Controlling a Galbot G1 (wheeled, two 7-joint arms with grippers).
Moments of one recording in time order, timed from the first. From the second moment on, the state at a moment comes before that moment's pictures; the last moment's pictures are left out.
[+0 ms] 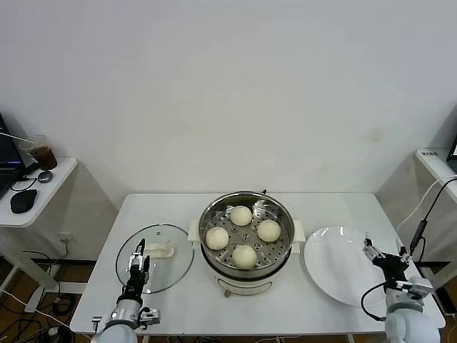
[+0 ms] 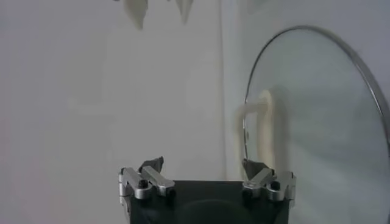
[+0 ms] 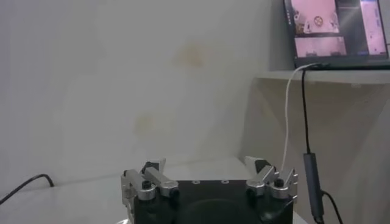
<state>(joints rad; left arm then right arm) 1.34 -1.26 -0.46 -1.59 1.31 0.12 -0.19 -1.35 1.31 0.87 1.75 0.40 -0.10 -0.01</state>
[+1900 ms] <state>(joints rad) 1.14 -1.30 -0.43 -1.41 1.26 0.17 -0.15 -1.37 1.35 0.85 1.73 0.38 -0.08 -0.01</state>
